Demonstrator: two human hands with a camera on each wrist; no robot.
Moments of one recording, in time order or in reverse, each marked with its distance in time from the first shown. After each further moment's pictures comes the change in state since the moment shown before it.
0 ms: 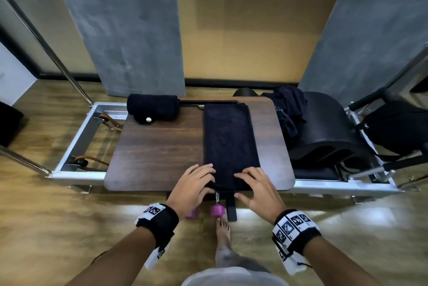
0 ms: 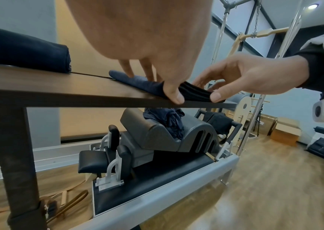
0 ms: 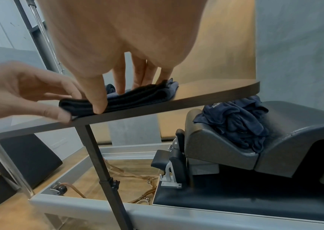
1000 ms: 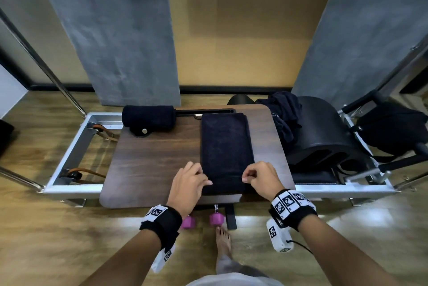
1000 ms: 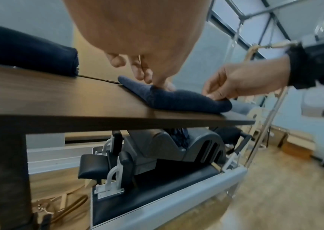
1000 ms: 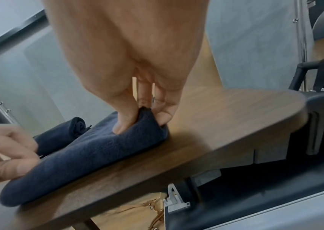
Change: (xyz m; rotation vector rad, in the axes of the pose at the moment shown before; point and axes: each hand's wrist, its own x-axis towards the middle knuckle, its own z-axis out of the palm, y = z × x) left_hand 0.029 -0.003 -0.012 0.090 0.237 -0.115; right_hand 0.059 0.014 -0.027 0.150 -0.047 0.425
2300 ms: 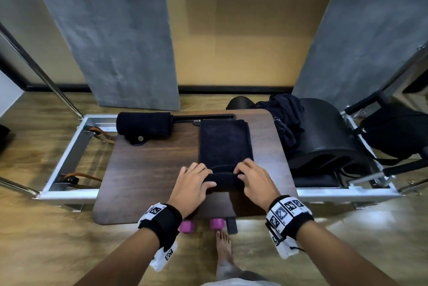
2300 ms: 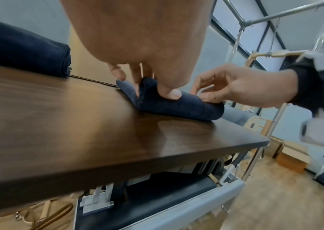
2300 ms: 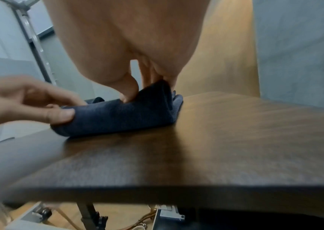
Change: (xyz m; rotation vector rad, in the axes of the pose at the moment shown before) left_hand 0.045 -0.007 -0.002 0.050 -0.318 -0.051; right_hand 0.022 -0.015 0.002 -0.173 0.041 -0.322
